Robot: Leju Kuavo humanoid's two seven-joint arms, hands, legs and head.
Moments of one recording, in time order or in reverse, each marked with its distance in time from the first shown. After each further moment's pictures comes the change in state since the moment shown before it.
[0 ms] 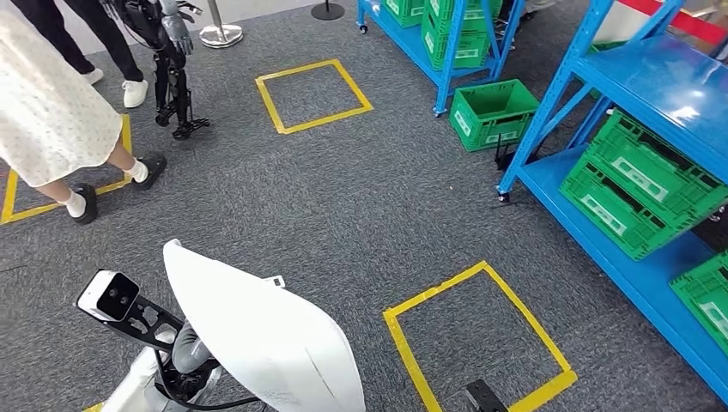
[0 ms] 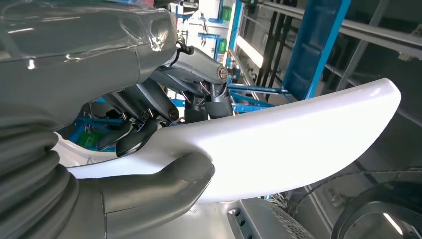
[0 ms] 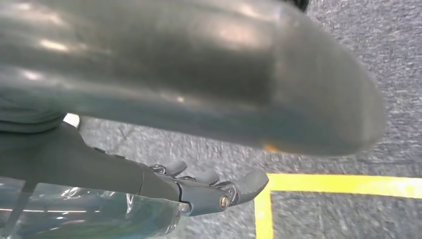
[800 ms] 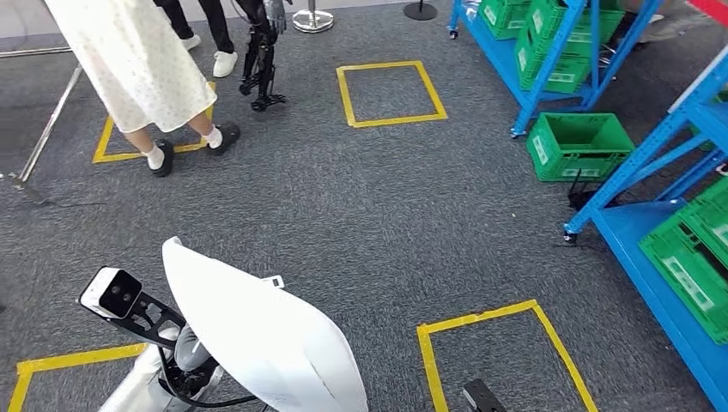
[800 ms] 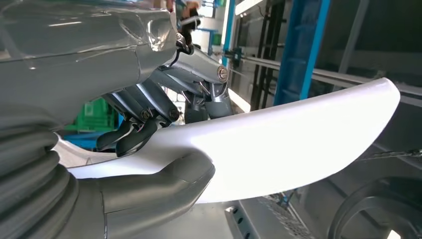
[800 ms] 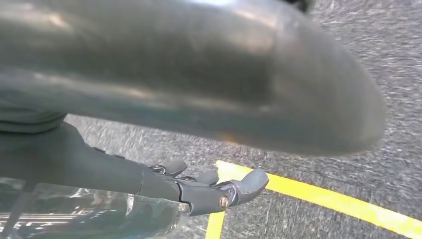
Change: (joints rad) left arm -0.018 0.001 -0.021 0.009 -0.001 -0.001 -0.017; right arm 0.002 0.010 -0.011 0.002 0.014 0.002 -0.010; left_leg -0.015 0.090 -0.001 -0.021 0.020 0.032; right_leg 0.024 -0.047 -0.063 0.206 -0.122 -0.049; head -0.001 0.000
